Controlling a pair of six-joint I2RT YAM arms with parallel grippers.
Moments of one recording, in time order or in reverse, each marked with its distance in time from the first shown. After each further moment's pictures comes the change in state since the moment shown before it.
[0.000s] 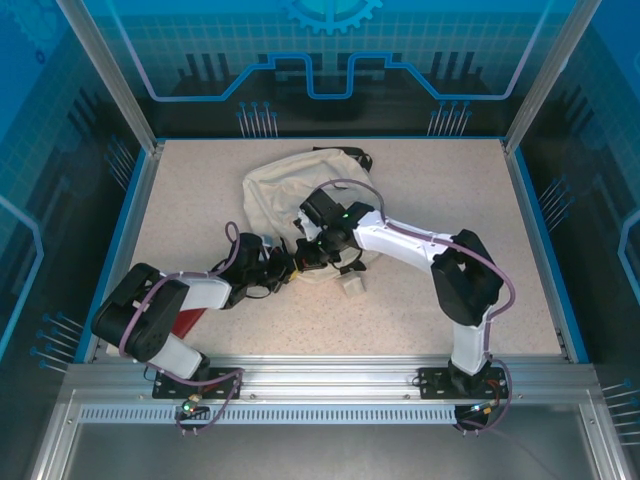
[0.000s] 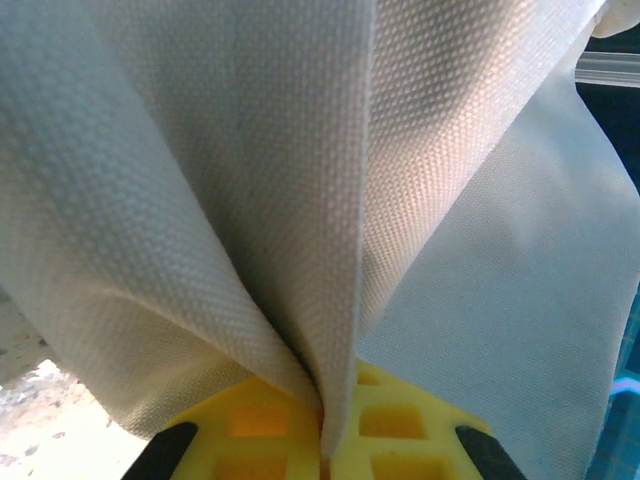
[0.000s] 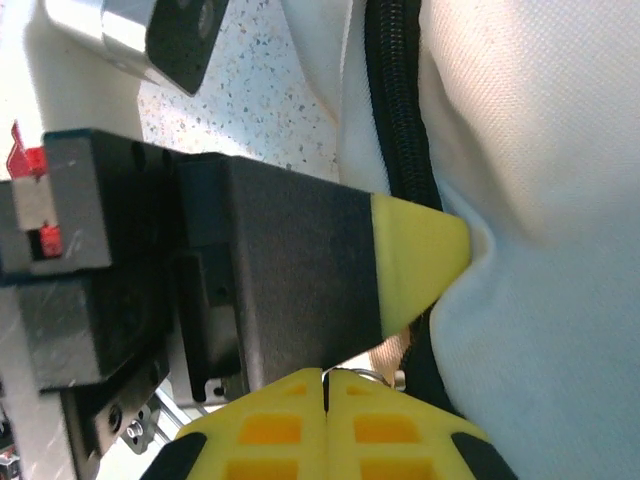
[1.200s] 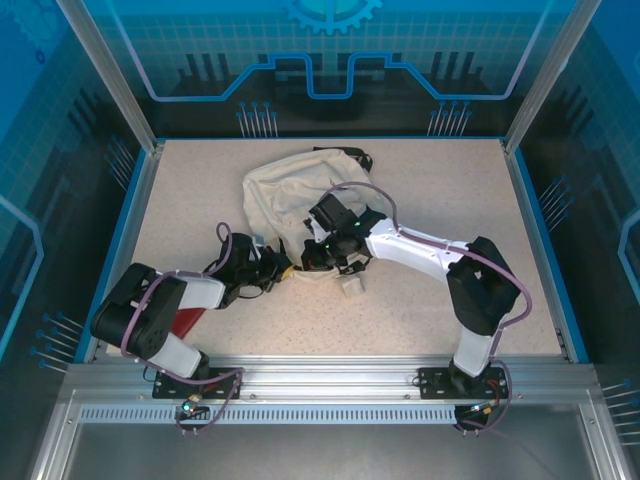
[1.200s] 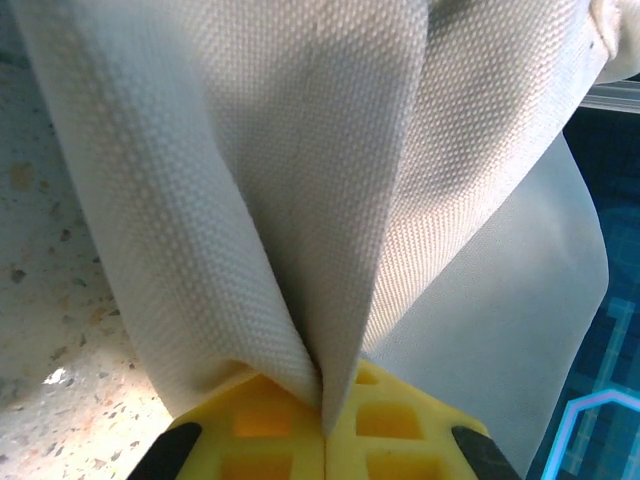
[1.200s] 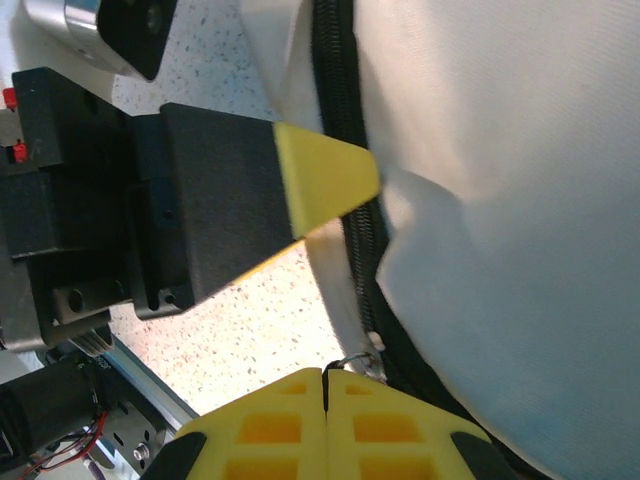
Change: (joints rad) left arm 0.087 -0.005 -0.027 0.022 0.054 0.026; right arm 0.005 -0.099 -0.121 0.093 0.060 0.079
